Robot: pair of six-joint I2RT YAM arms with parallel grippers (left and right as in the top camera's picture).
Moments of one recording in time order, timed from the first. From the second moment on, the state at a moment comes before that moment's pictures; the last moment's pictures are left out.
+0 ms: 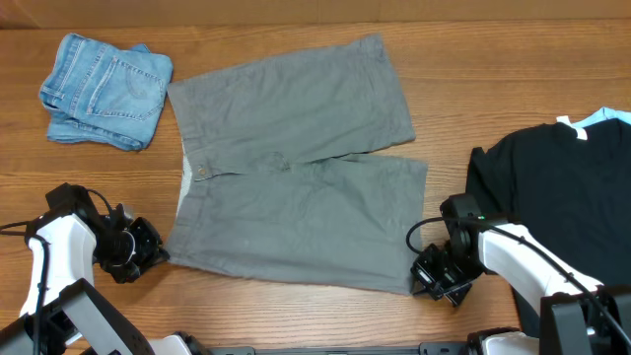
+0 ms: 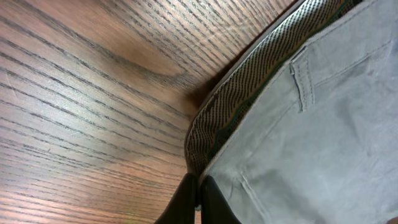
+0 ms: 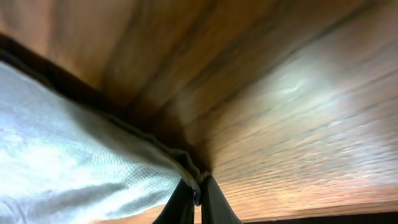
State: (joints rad) left arm 0.60 1.52 0.85 -1.01 0.30 -0.12; right arm 0.16 1.45 0.57 -0.89 -0.41 0.90
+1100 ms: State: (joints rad) left arm 0.60 1.23 0.94 -1.32 0.48 0.01; right arm 0.16 1.14 1.29 -1.54 -0.12 0.80
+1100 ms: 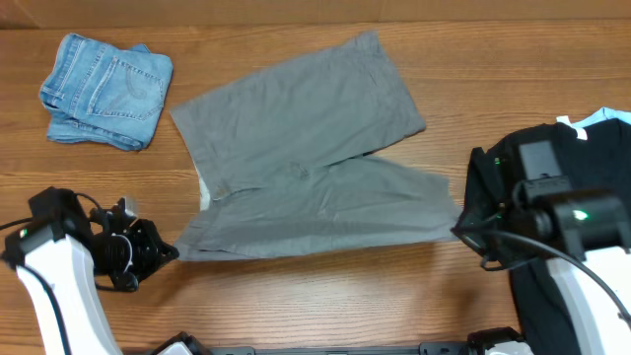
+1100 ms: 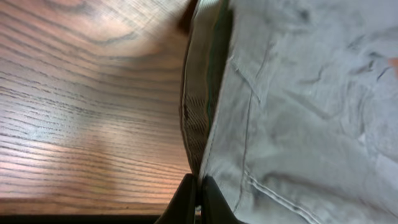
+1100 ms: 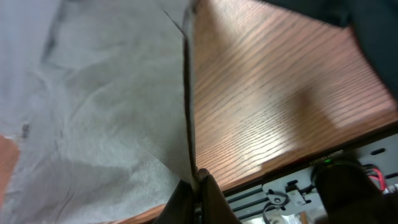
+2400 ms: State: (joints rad) left arm 0.45 1.36 1.01 -0.84 0.46 -0.21; right arm 0.18 1.76 1.57 -0.74 -0.05 0.62
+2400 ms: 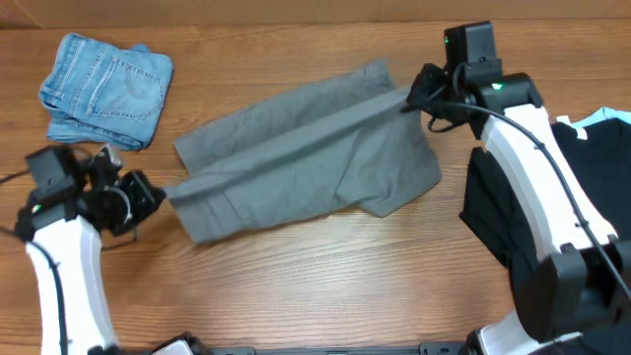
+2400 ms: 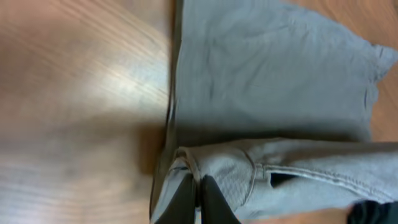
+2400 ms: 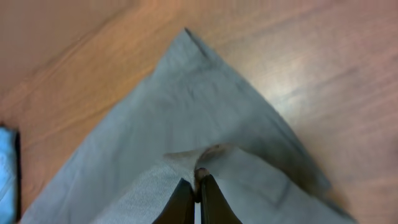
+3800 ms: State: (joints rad) left arm 0.27 1.56 1.02 -0.73 0.19 -0.30; right arm -0.01 1.91 1.57 -0.89 -0.12 0.50
